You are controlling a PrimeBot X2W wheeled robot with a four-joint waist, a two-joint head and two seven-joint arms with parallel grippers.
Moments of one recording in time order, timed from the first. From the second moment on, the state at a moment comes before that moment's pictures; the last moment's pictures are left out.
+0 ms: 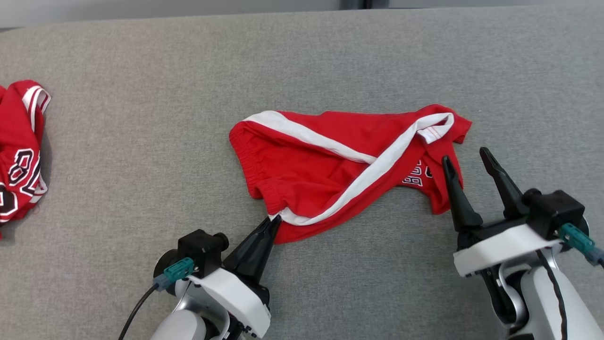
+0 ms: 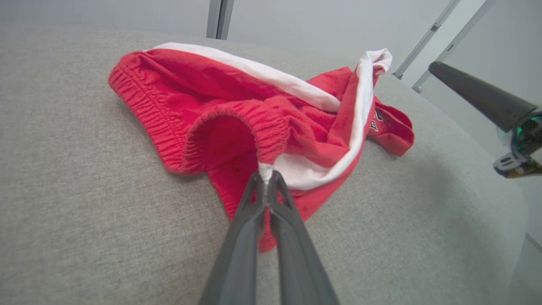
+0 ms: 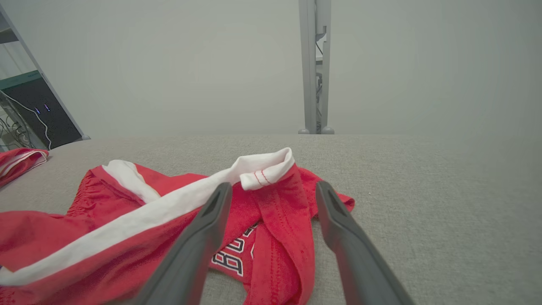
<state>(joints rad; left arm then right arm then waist) -0.18 0.13 -0.44 0.16 -0.46 -0.11 -0.03 -0.26 -0.09 0.14 0.18 0.23 0.13 -0.17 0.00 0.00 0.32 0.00</state>
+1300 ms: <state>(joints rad) -0.25 0.14 -0.46 0.21 -0.45 -0.09 -0.14 -0.43 -0.14 0.17 0.36 0.31 0.13 -0.24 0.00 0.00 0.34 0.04</state>
